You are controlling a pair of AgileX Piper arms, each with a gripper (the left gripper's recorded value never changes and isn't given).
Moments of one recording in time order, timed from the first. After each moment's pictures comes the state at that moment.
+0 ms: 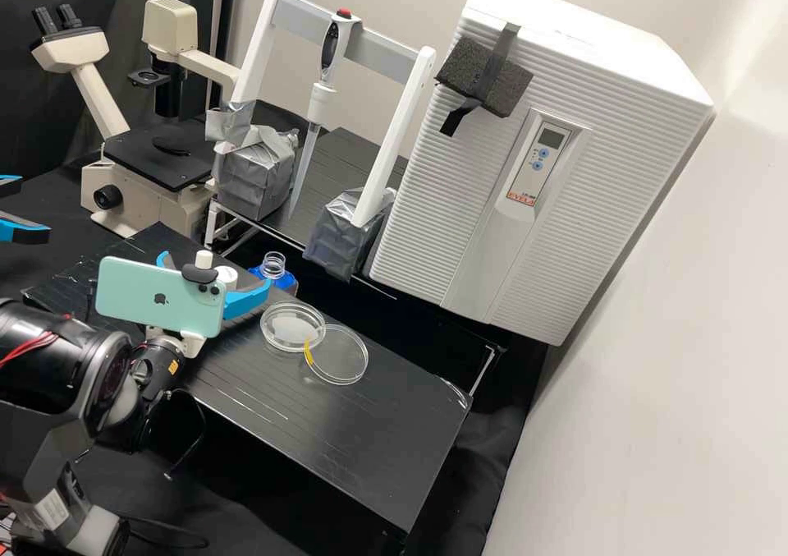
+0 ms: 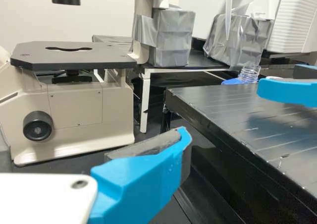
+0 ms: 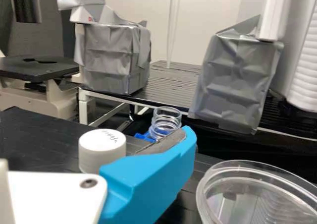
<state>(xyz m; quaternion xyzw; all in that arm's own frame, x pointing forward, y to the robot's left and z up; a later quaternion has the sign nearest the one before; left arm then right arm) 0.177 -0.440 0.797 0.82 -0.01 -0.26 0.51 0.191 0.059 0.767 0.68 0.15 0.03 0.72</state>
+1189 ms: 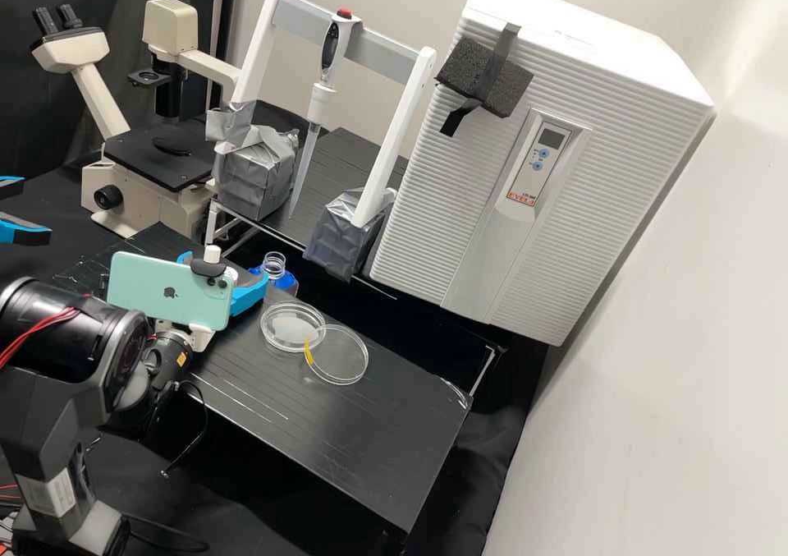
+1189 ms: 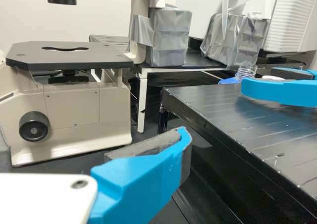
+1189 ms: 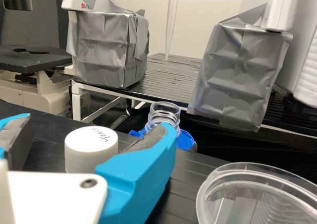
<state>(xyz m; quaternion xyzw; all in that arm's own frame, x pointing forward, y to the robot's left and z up) 0.177 -0.441 0.795 0.82 -0.01 -0.27 0.51 0.208 0.058 0.761 0.67 0.14 0.02 0.73</state>
